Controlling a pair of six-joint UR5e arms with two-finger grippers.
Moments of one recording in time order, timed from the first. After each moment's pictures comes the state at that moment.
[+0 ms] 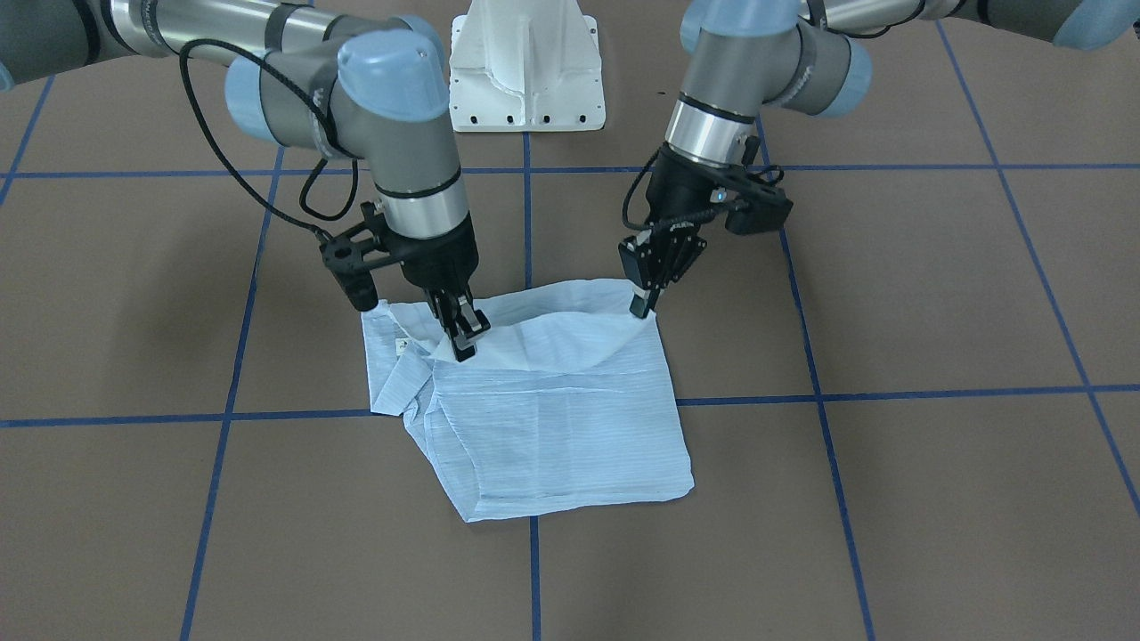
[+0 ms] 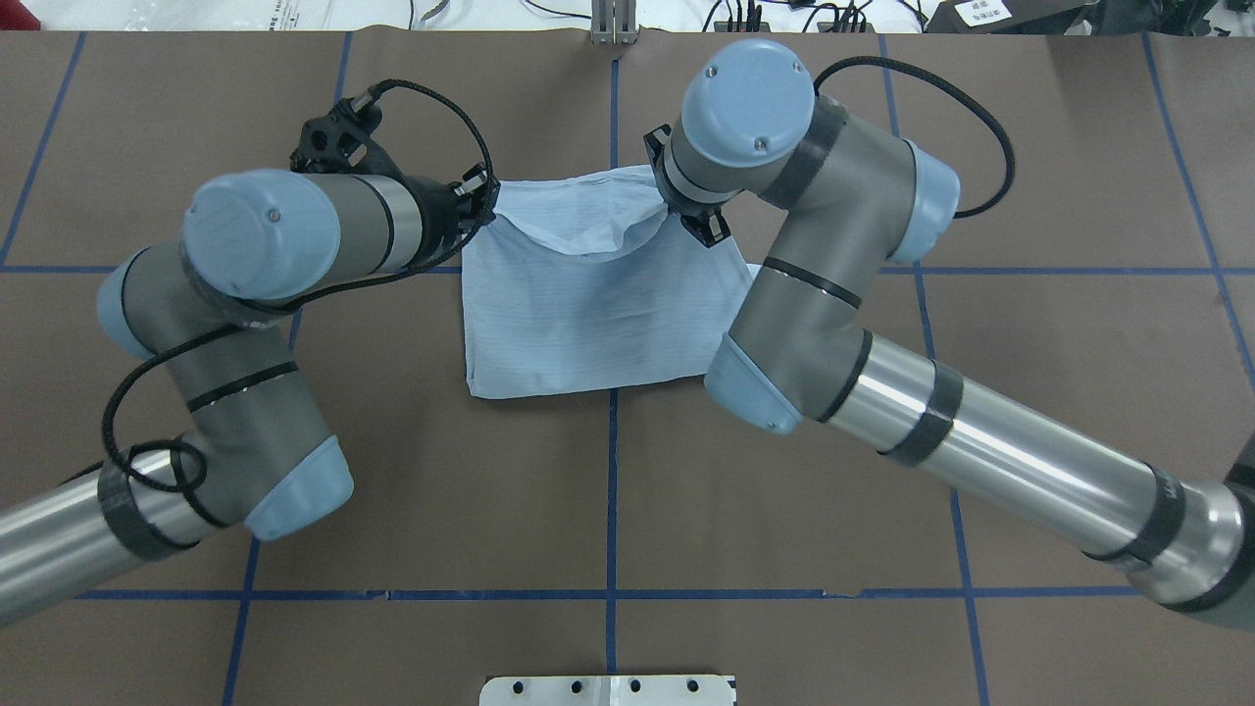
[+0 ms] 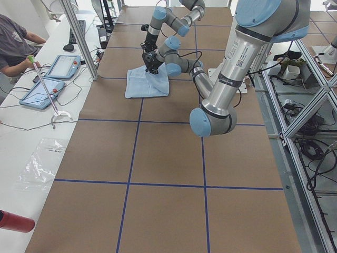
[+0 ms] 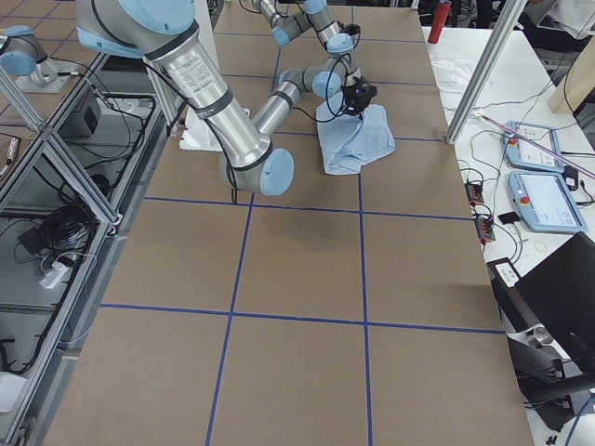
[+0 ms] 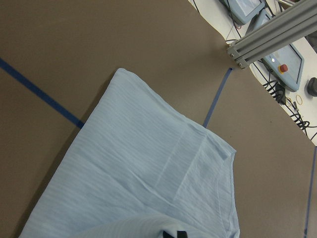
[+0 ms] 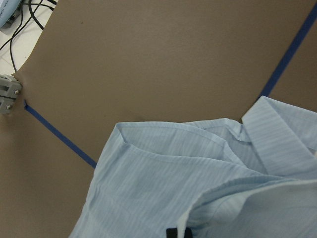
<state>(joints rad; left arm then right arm) -0.65 -2.13 -1.71 -2.06 -1.56 -1.79 0.69 -0.74 1.46 -1.40 1.73 2.15</state>
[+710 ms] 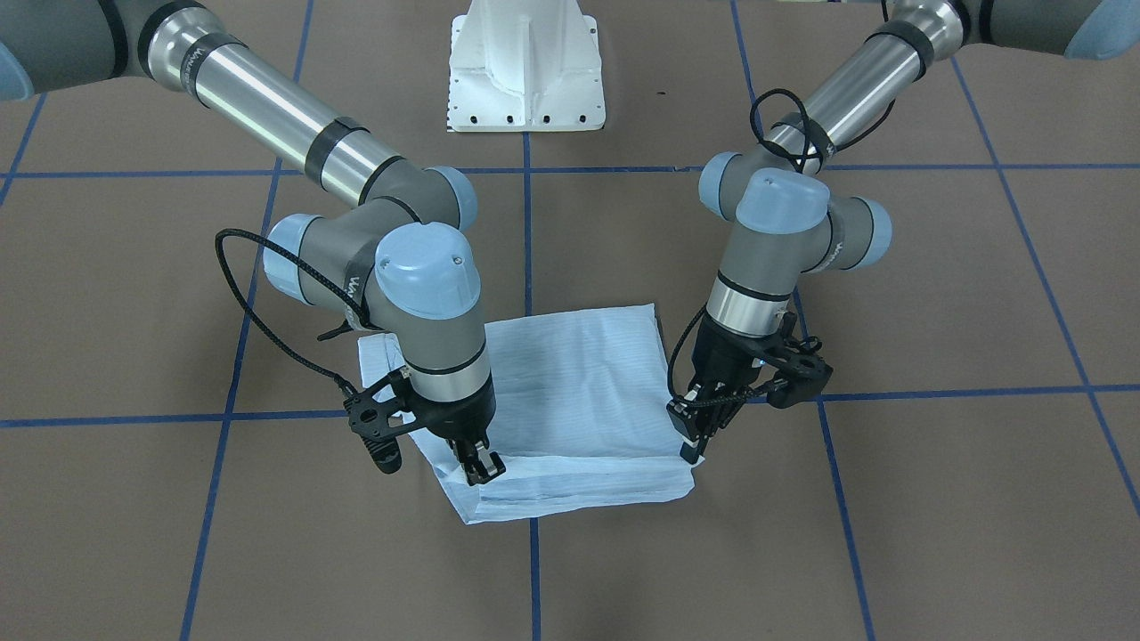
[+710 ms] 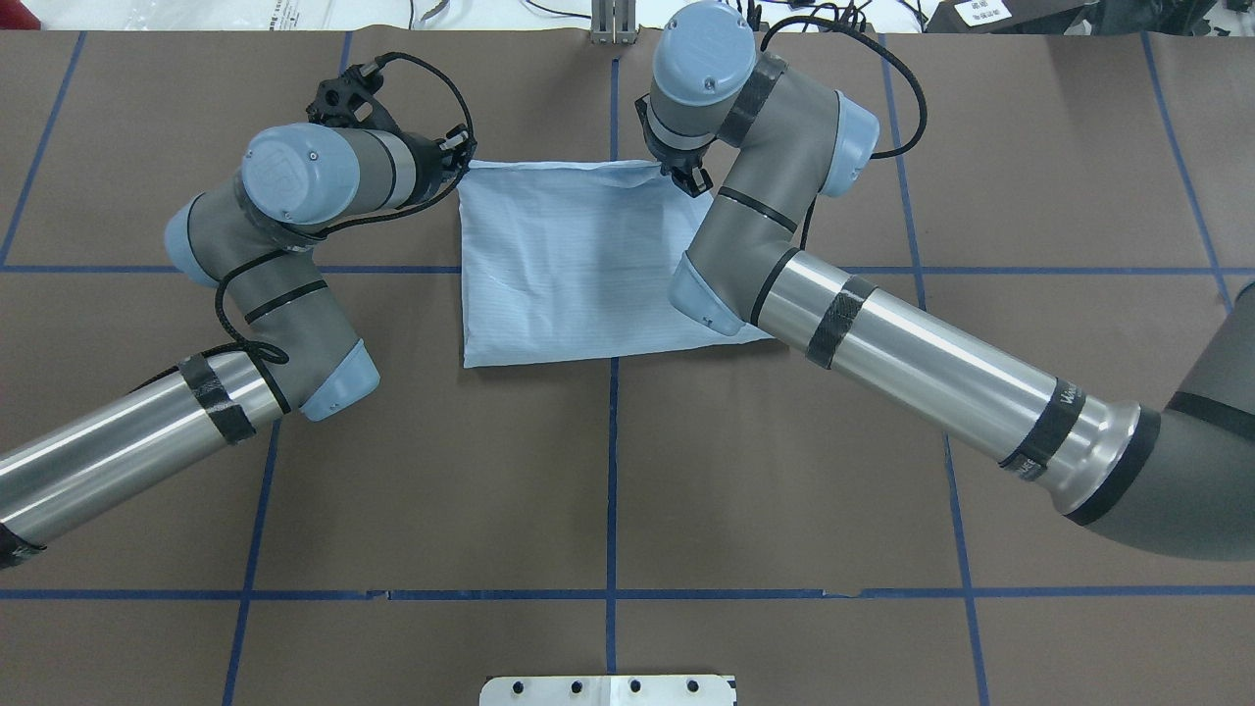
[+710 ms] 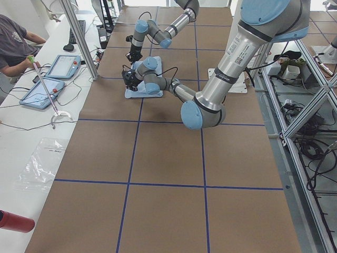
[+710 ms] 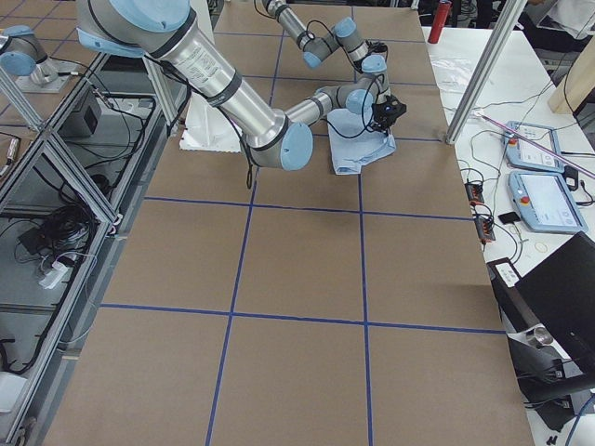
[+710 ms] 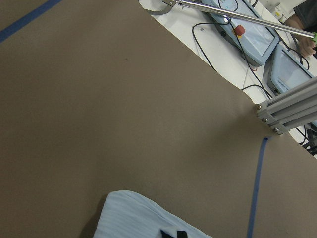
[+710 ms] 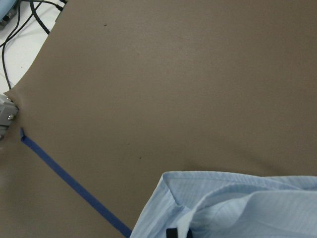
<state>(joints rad) -0.74 -2.23 -1.24 -2.39 -1.58 -1.67 0.74 -0.58 1.01 -1.16 1.76 2.08</state>
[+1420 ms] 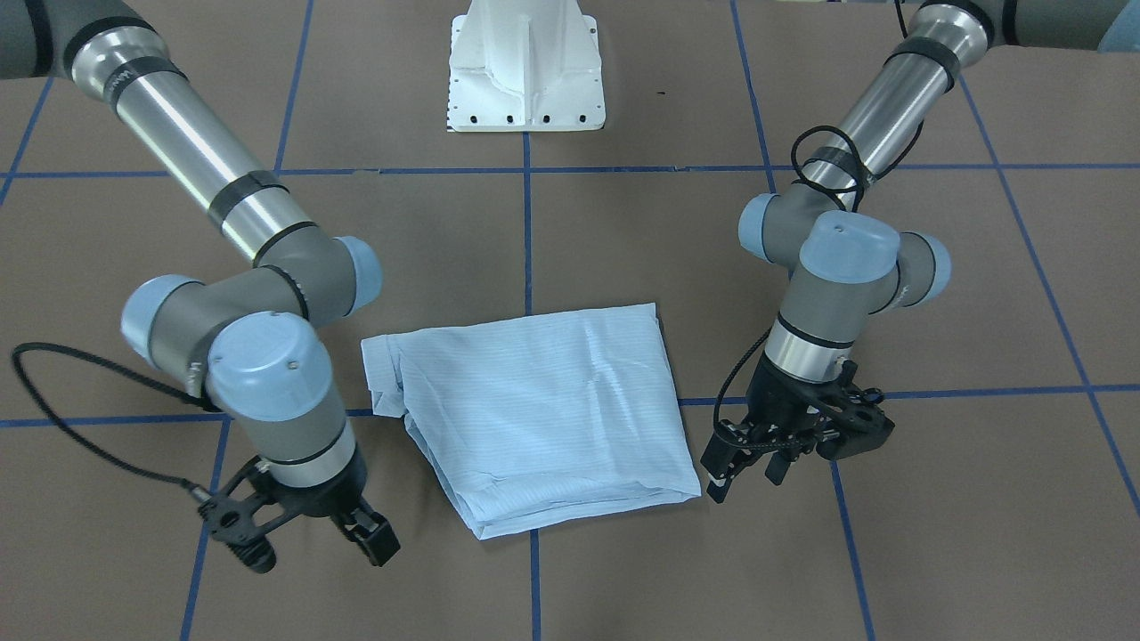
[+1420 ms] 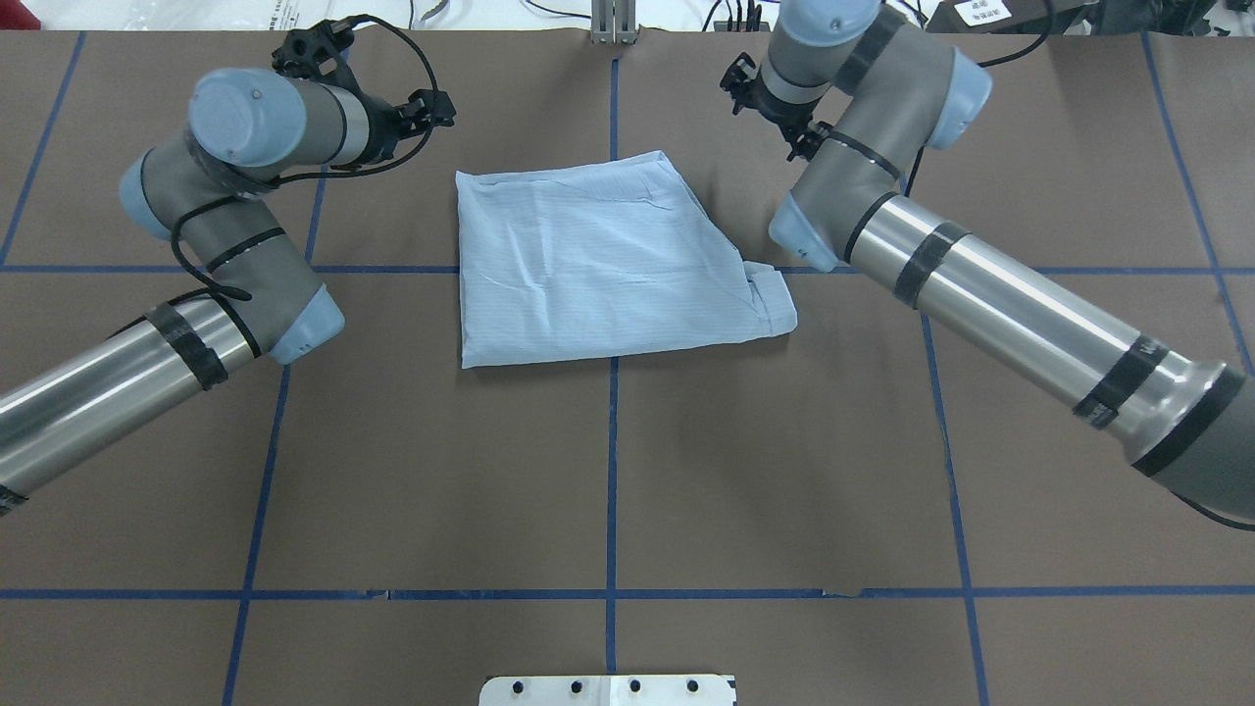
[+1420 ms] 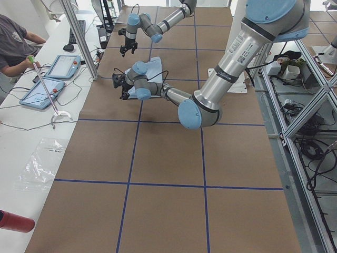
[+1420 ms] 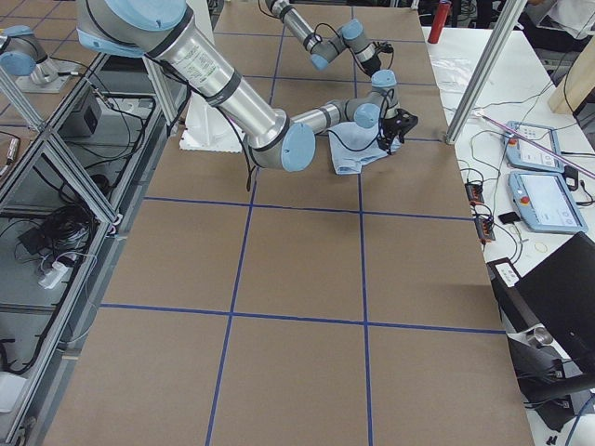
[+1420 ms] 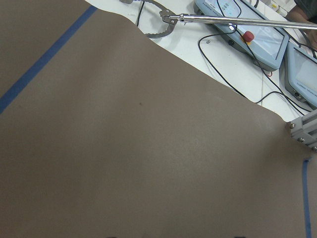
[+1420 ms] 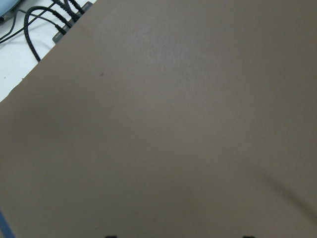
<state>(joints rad) -0.86 -2.23 -1.17 -2.44 -1.74 -1.40 0.91 -0.70 0.98 -1.12 1.92 1.61</state>
